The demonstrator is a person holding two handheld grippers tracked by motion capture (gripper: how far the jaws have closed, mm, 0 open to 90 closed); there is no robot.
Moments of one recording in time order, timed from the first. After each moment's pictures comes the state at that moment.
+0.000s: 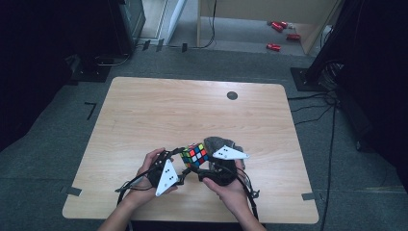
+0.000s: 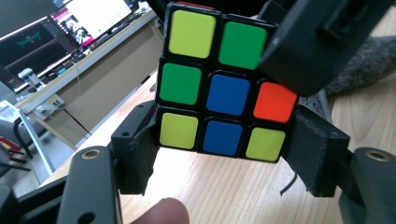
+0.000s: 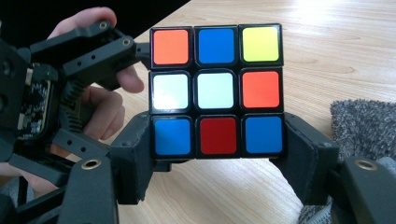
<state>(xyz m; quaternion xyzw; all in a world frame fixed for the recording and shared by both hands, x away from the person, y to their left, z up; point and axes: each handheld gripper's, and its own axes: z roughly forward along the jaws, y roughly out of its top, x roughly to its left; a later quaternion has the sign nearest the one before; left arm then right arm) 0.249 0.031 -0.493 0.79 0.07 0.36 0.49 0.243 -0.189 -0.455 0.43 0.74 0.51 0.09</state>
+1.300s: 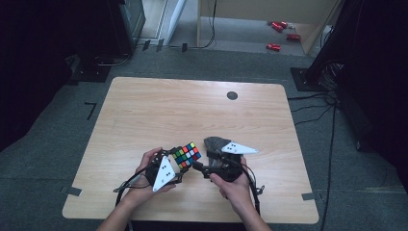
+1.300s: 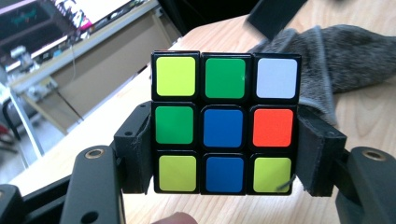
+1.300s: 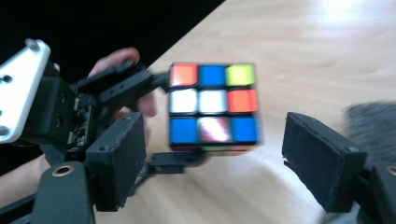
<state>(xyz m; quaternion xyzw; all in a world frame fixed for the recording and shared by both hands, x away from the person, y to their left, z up) 0.258 0.043 -0.493 0.79 0.13 0.32 0.50 0.252 -0.210 -0.449 0.45 0.70 0.56 0.03</state>
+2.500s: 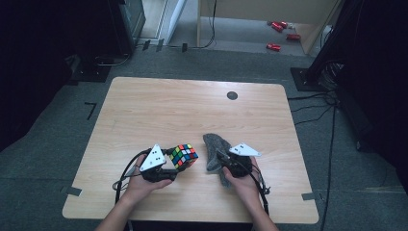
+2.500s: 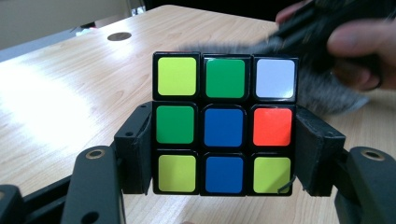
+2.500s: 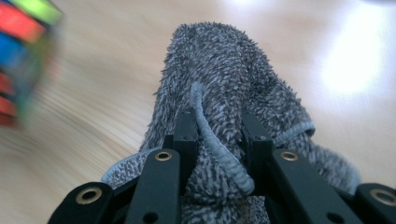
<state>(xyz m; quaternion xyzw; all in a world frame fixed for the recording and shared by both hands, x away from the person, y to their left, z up) 0.274 0.058 -0.482 0.81 0.20 0.15 0.52 0.269 -0.240 -0.495 0.48 0.73 0.46 0.19</state>
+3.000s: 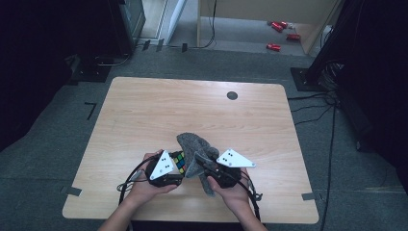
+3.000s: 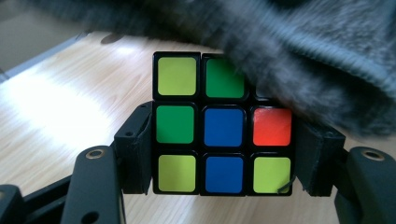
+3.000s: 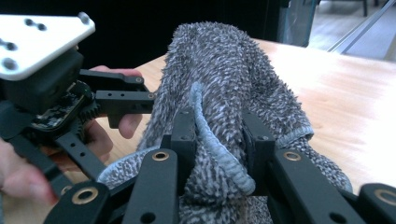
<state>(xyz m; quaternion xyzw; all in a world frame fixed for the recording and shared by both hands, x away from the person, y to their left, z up) 0.257 0.038 -0.481 0.83 0.15 0.20 0.50 0.230 -0.193 -0.446 0.38 0.72 0.55 0.17</state>
